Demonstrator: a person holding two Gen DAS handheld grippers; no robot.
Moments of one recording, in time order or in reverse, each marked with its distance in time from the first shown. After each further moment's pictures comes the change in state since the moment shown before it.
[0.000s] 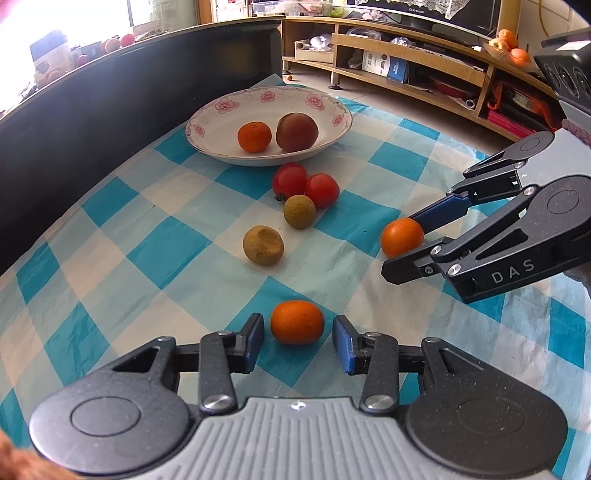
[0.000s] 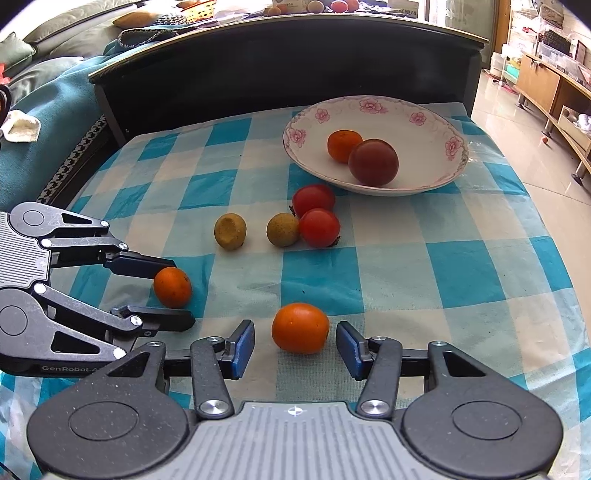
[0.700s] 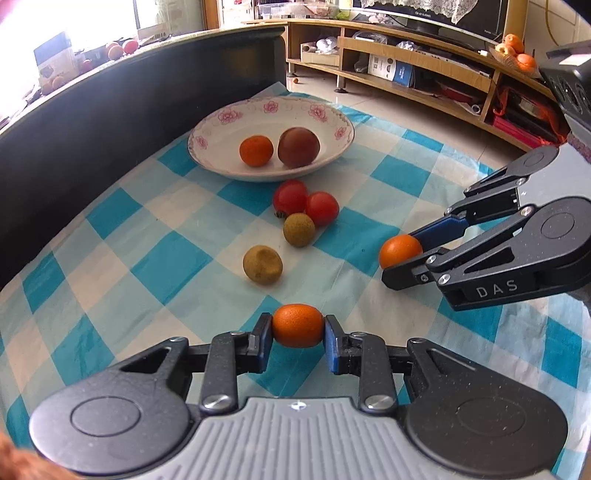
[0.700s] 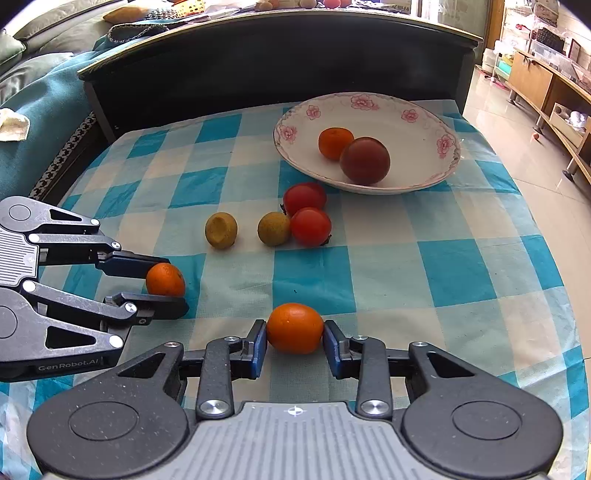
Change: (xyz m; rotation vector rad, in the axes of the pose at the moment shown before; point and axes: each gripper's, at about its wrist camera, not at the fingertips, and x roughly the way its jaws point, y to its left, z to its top) left arm -0.006 -0.004 0.016 -0.013 -0.011 0.018; right arm 0.000 -0.001 0.004 0.018 0.014 -0.030
